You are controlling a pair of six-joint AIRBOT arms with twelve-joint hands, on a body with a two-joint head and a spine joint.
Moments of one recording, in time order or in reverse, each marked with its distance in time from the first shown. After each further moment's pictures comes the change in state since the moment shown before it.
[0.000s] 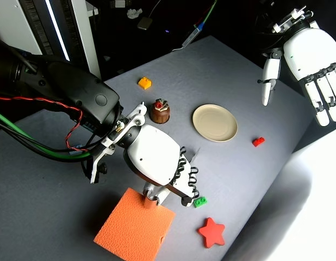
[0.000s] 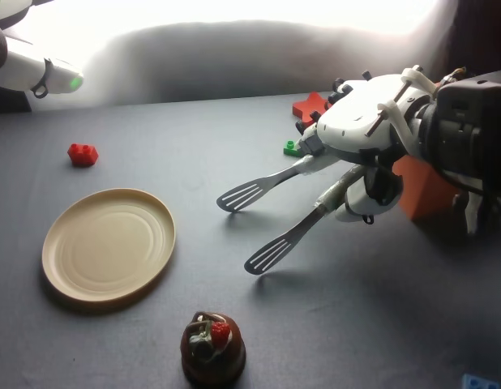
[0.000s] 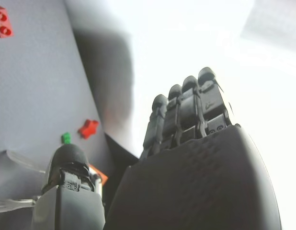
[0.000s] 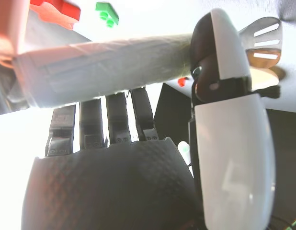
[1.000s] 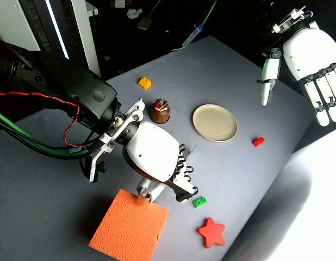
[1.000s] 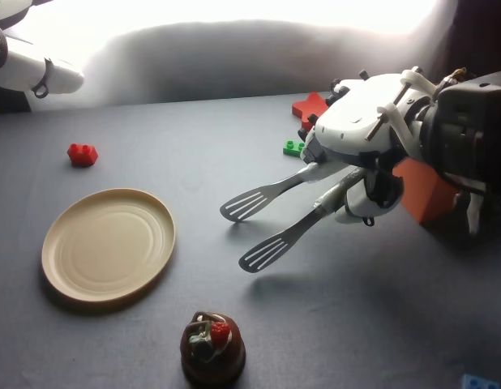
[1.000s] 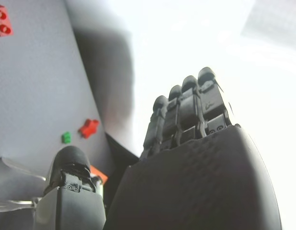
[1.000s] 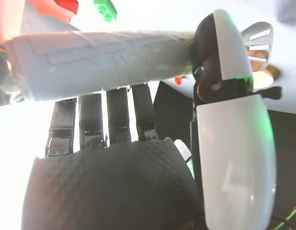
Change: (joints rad) left arm 0.000 0.001 -0.003 0.003 0.002 0.000; right arm 0.004 0.011 -0.025 -0.030 -0.005 -0.001
